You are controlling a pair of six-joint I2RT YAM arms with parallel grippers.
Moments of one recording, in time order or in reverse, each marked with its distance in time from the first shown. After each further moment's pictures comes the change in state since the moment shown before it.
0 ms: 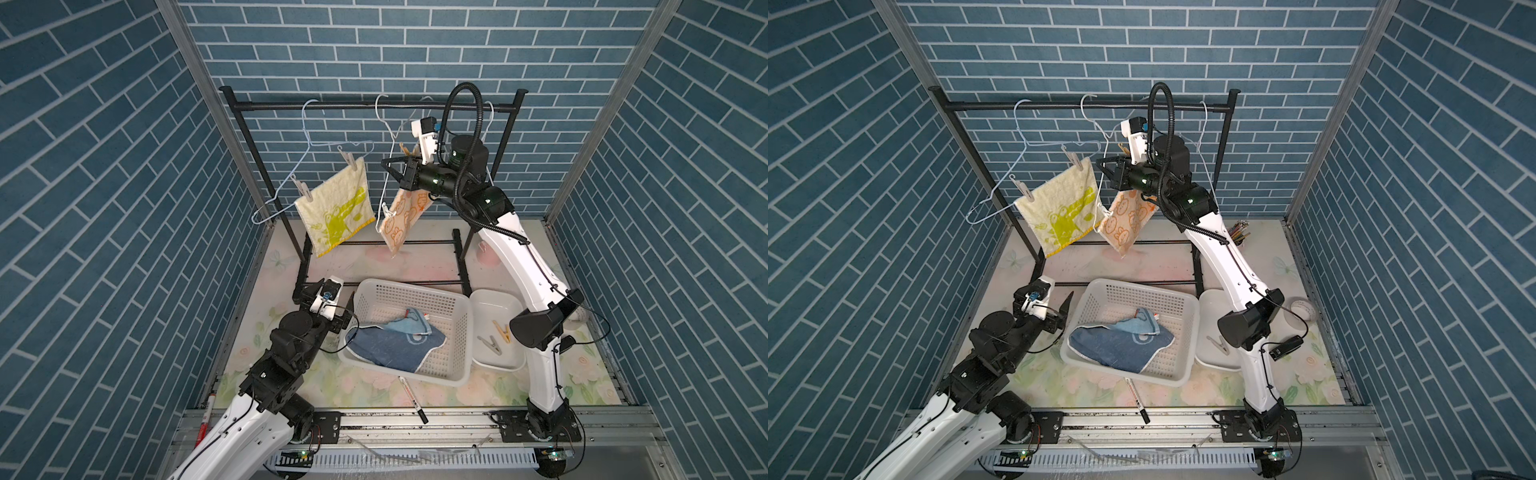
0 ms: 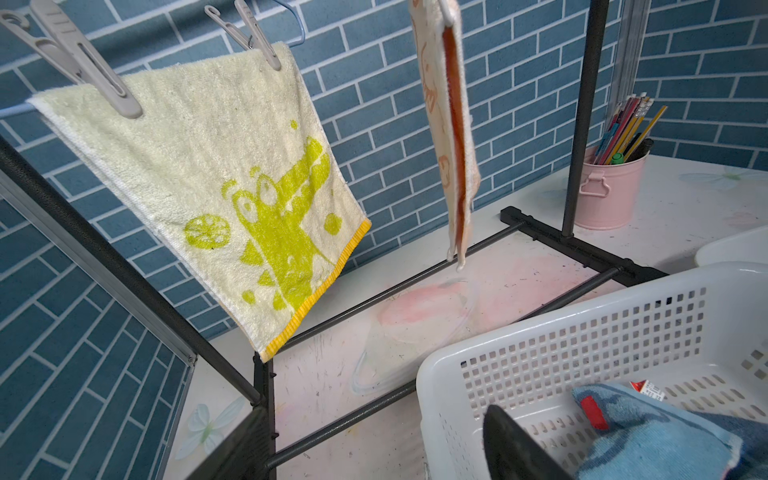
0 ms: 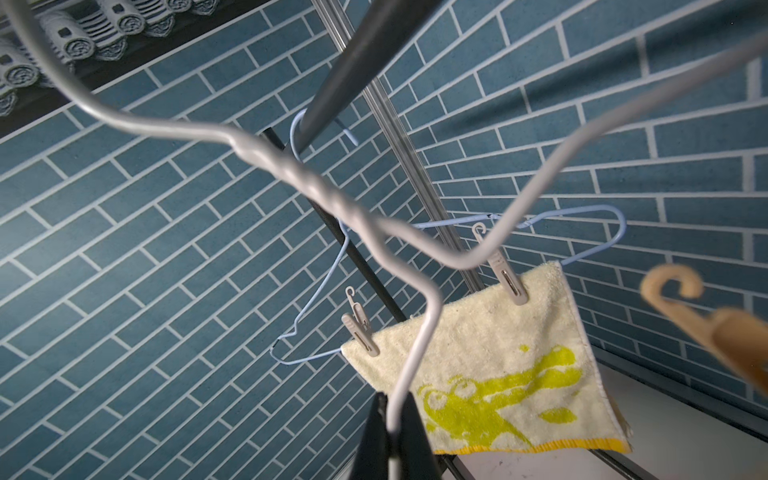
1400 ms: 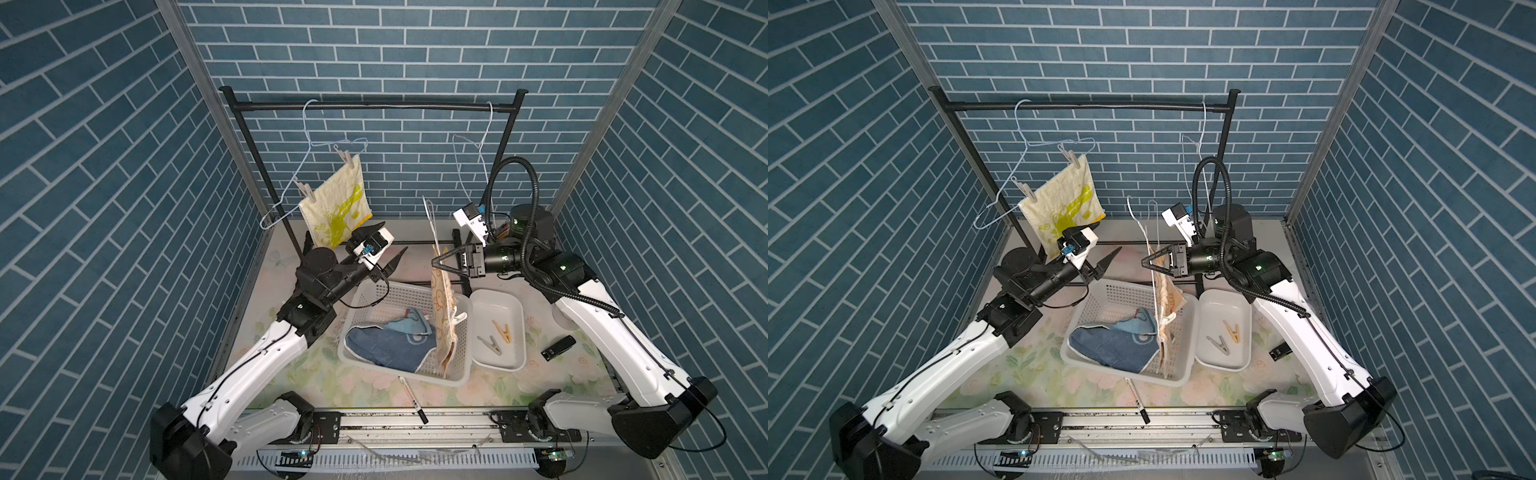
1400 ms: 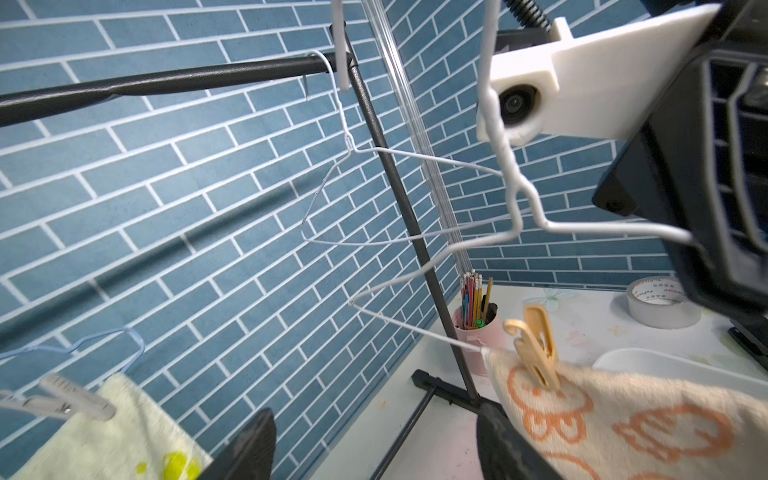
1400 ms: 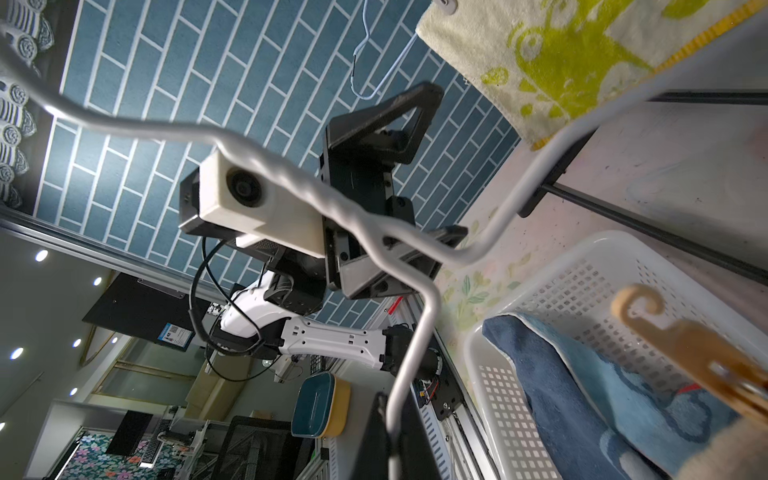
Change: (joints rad) left arm 0.000 0.623 0.445 0.471 0.531 0.161; right arm -0.122 -0.798 -1.105 -0.066 -0.499 0.087
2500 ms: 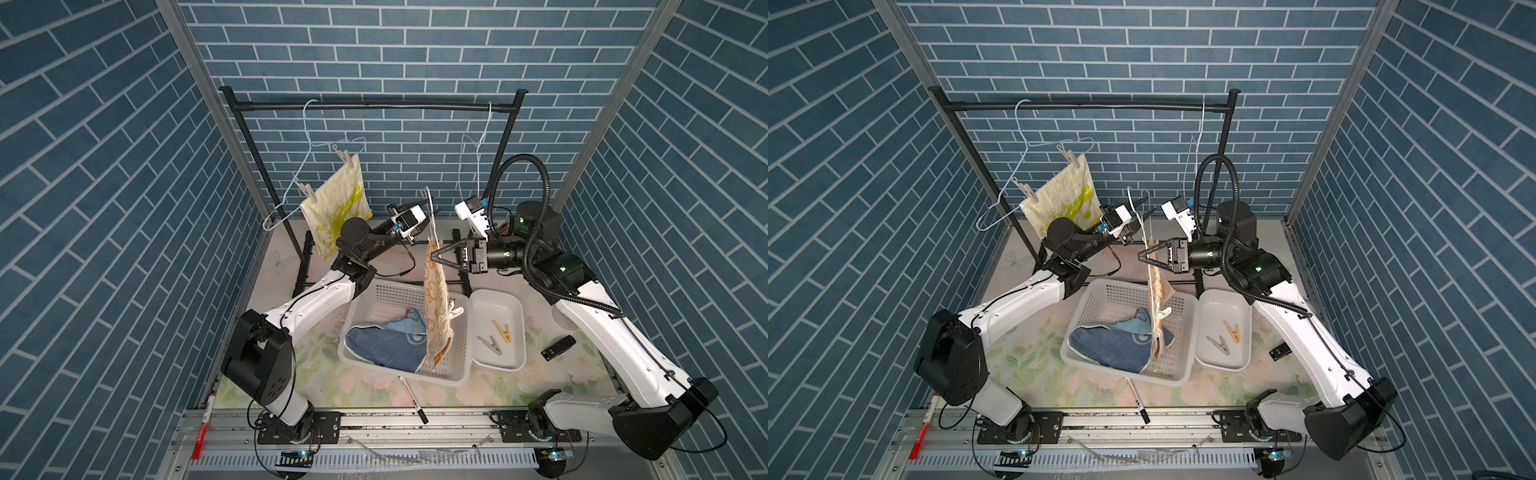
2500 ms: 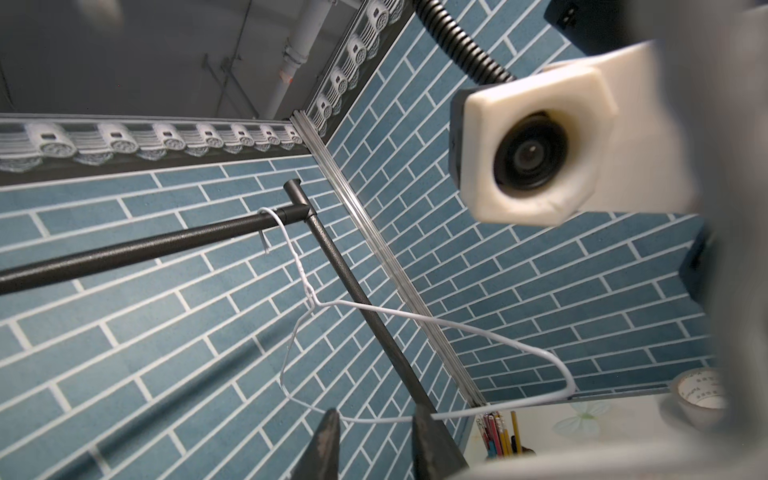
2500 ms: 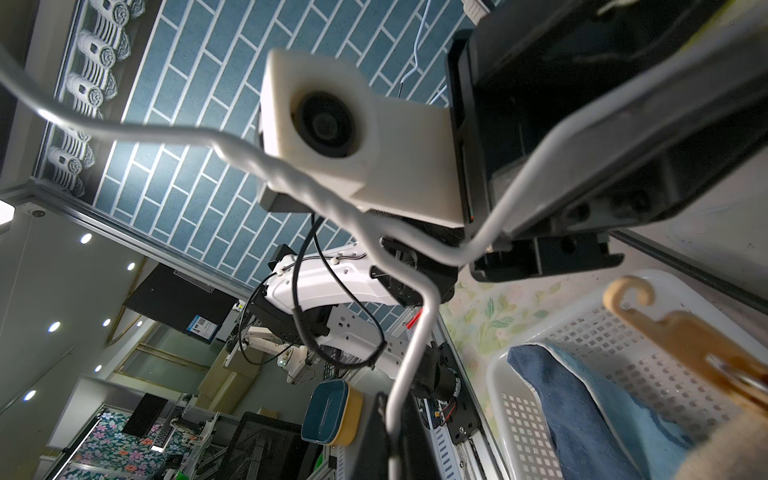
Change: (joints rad) left arm 0.000 0.470 0.278 0.495 0.269 0.016; right arm 0.005 -0.003 -0.006 0.149 -0.042 0.080
